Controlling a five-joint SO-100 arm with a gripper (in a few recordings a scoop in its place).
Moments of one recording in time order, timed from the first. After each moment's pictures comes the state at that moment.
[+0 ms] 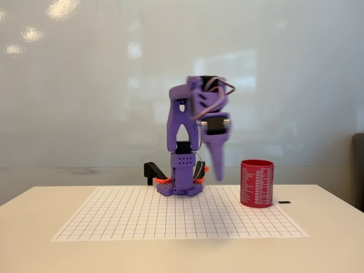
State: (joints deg) arm -10.1 97.9 92.4 66.5 15.7
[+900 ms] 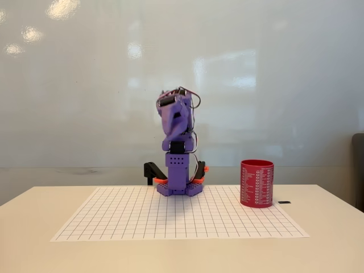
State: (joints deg) arm -1.8 181.5 150.7 54.1 16.4
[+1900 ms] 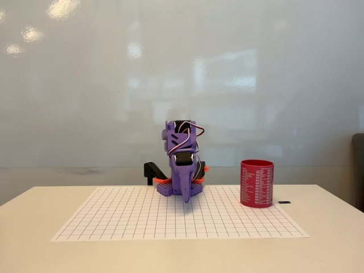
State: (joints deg) arm -12.0 189.3 176.8 68.9 8.1
